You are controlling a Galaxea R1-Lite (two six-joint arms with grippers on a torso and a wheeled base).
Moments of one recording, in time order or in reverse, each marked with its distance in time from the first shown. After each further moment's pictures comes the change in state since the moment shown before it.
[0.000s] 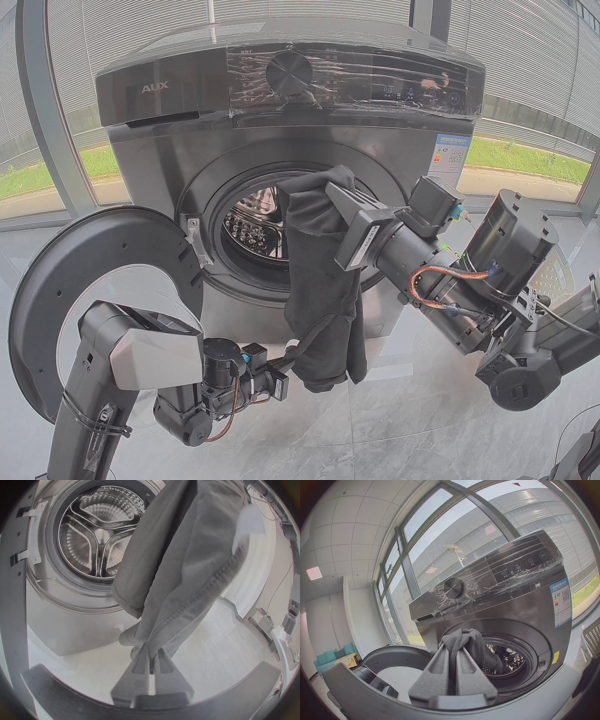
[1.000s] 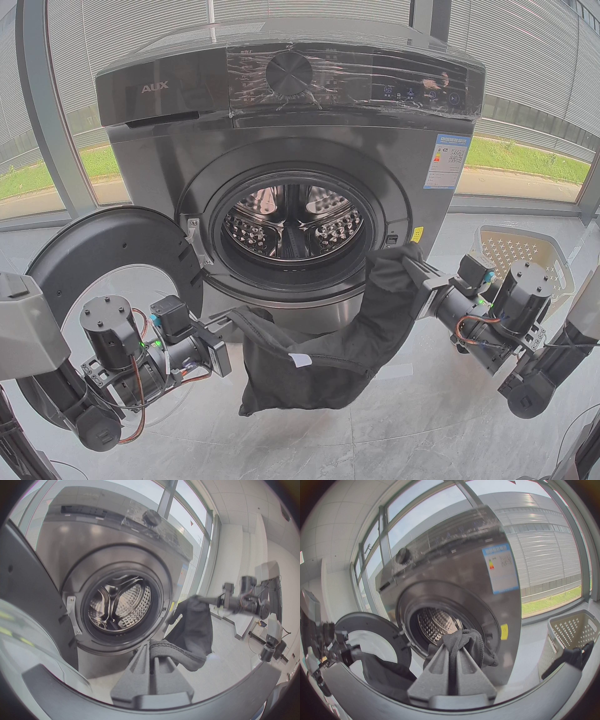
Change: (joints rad) left arm 0.044 -0.644 0.403 -0.010 -0.010 -0.016; right arm -0.269 0.077 0.394 -0.260 0.060 0.013
